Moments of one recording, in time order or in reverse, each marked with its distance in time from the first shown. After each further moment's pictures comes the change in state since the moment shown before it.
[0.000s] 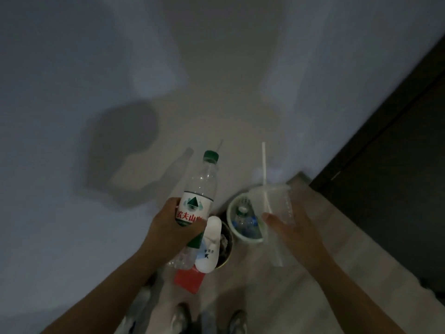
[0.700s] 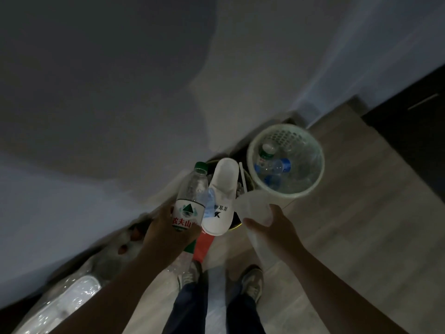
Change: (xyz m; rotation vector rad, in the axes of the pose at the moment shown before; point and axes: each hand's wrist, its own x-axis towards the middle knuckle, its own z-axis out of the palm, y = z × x) left_hand 0.135 -0.299 0.129 0.169 -0.113 -0.402; right_hand 0.152 0.277 0.186 -0.330 -0.281 0.427
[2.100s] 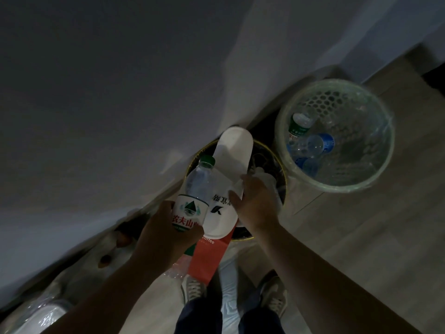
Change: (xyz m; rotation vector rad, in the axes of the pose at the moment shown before) left_hand 0.120 -0.091 0.056 0.002 -0.083 -0.019; right_hand 0.173 0.018 0.140 -0.312 0.199 -0.322
